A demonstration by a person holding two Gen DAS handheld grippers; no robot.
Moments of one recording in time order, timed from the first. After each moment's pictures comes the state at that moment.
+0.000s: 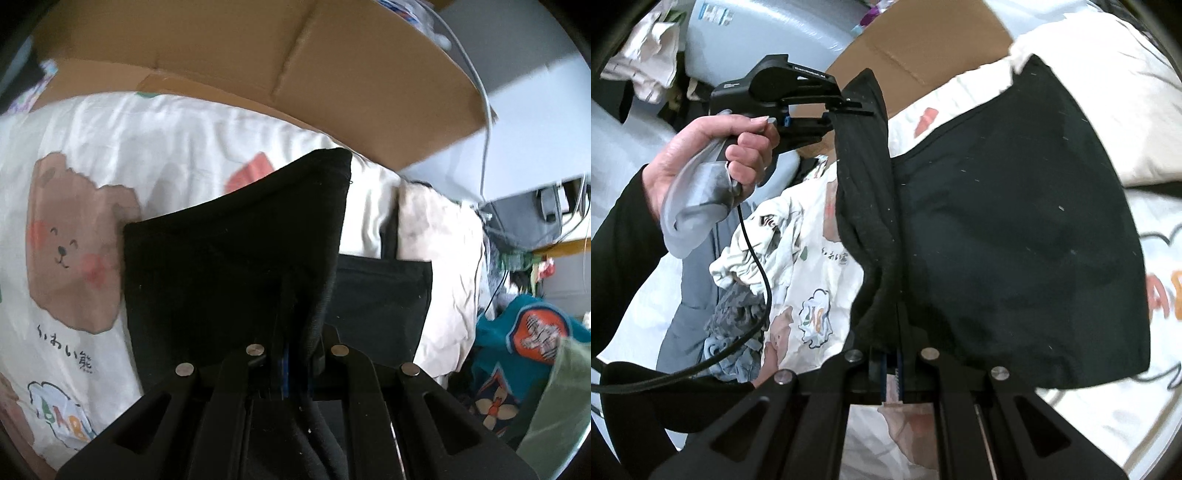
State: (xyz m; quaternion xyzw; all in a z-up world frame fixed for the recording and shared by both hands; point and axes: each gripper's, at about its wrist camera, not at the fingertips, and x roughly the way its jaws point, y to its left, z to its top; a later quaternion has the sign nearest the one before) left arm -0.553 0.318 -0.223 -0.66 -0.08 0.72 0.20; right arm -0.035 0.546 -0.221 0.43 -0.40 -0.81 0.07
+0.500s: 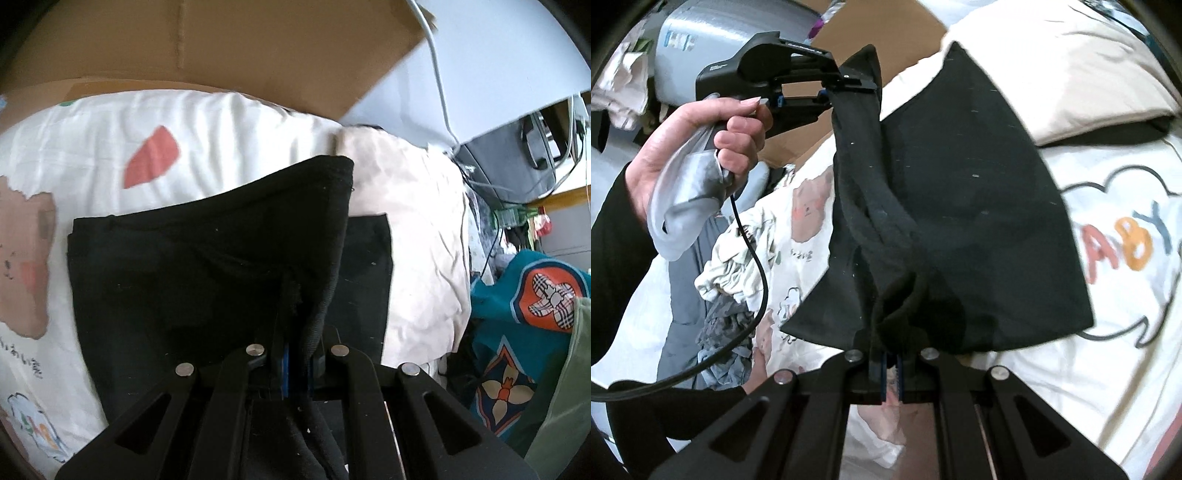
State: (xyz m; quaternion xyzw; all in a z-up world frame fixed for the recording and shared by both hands) left arm -0.518 0.412 -0.248 -0.66 -0.04 0.70 0.26; right arm 0.008 0.584 -0.244 0.45 -0.43 -0.79 0.02
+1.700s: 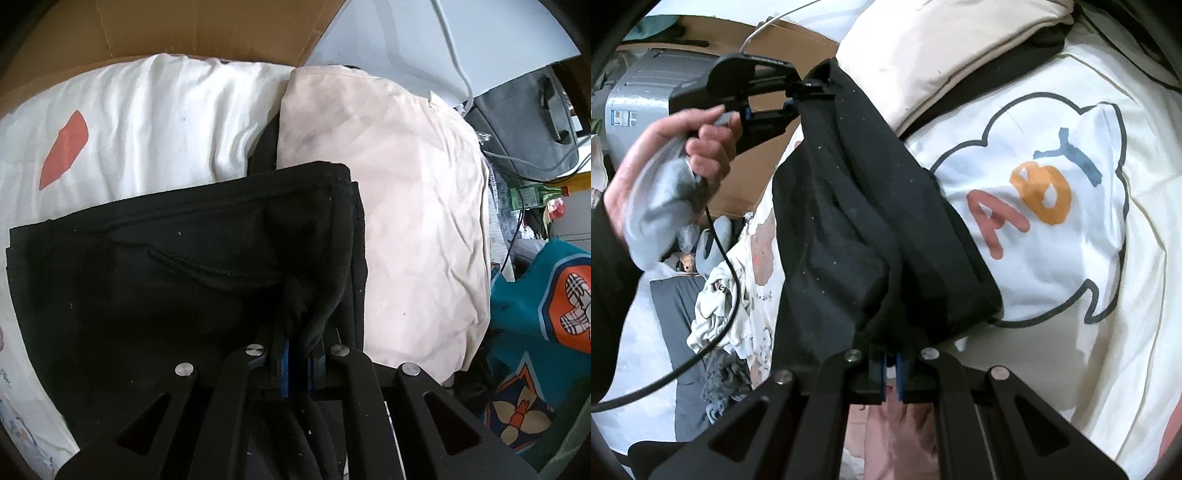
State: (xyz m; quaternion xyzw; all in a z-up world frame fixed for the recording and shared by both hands) left arm -0.515 0.499 -0.300 -0.69 -0.01 0.68 0.25; right arm 0.036 0.621 -0.302 0.43 -0.51 -0.74 -0.07
